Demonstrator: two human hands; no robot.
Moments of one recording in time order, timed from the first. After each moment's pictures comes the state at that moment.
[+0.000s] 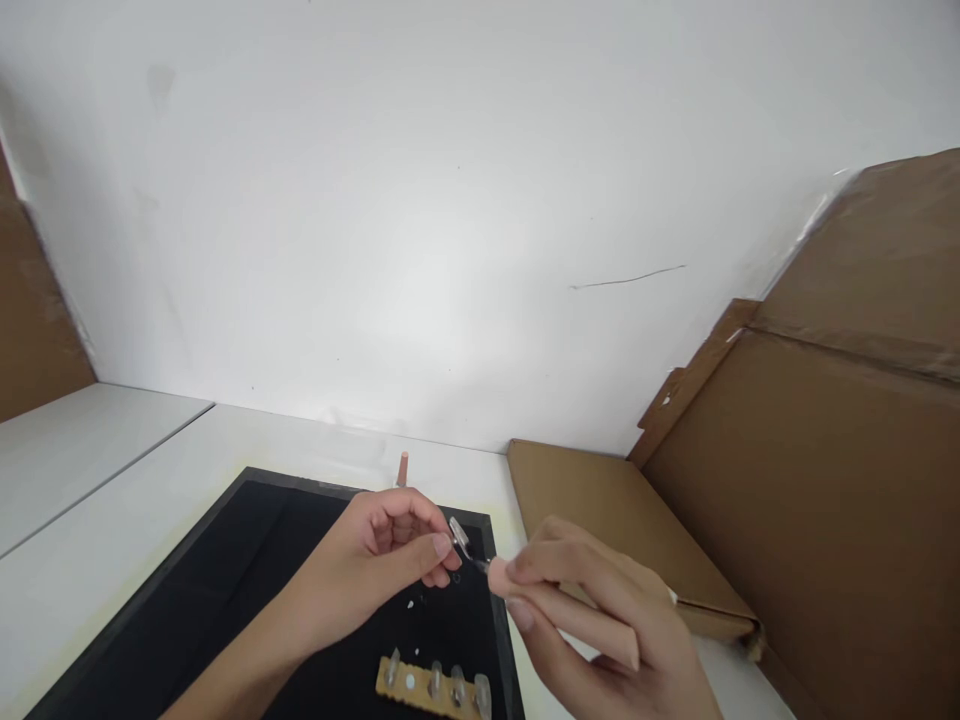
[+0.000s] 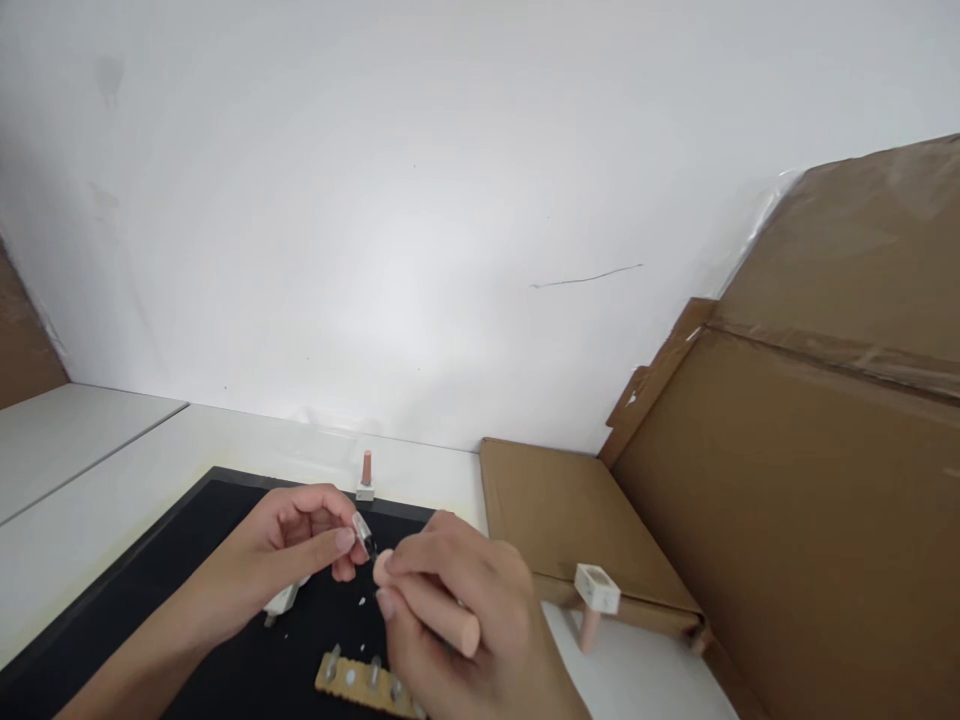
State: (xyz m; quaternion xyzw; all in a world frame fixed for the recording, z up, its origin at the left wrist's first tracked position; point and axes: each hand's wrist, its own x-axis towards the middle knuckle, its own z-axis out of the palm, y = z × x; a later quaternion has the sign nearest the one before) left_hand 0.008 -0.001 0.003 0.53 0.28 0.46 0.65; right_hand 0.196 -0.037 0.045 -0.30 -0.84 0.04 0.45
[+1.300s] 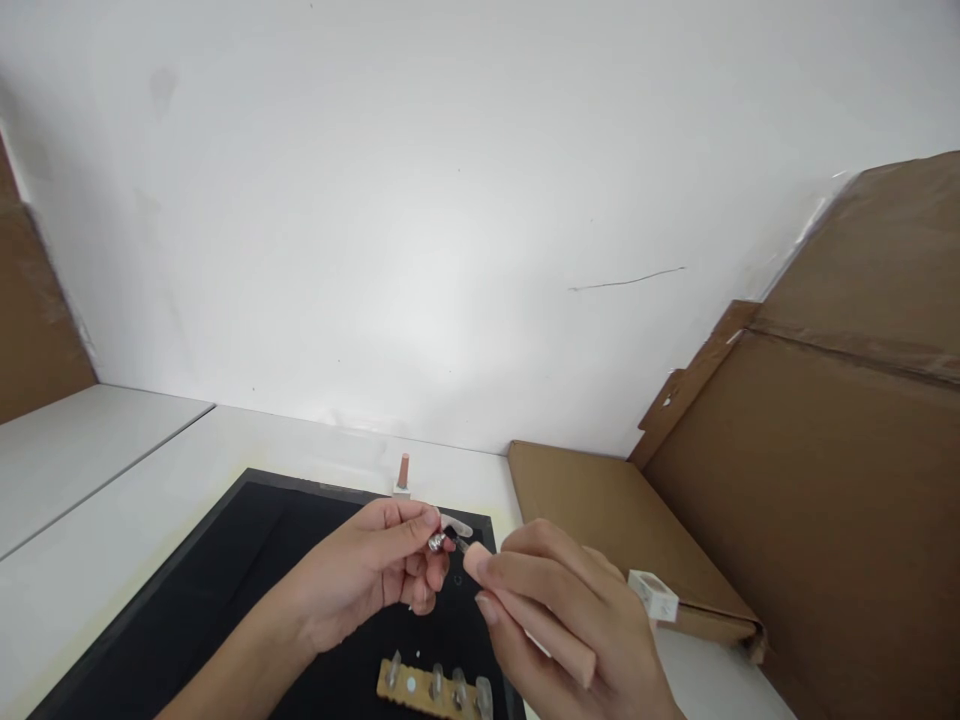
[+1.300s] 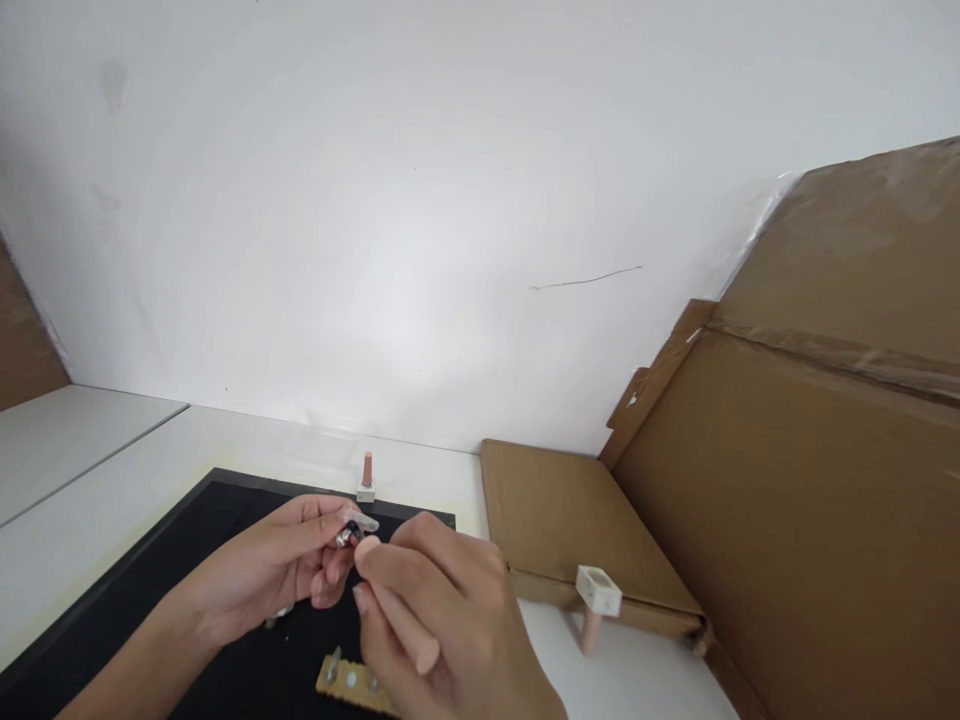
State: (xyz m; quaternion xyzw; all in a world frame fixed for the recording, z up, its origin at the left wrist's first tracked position) left_hand 0.014 0.006 -0.003 0.38 0.22 0.40 0.81; right_hand 0.184 -0.032 0.041 -0.26 -0.86 -0.06 0.44
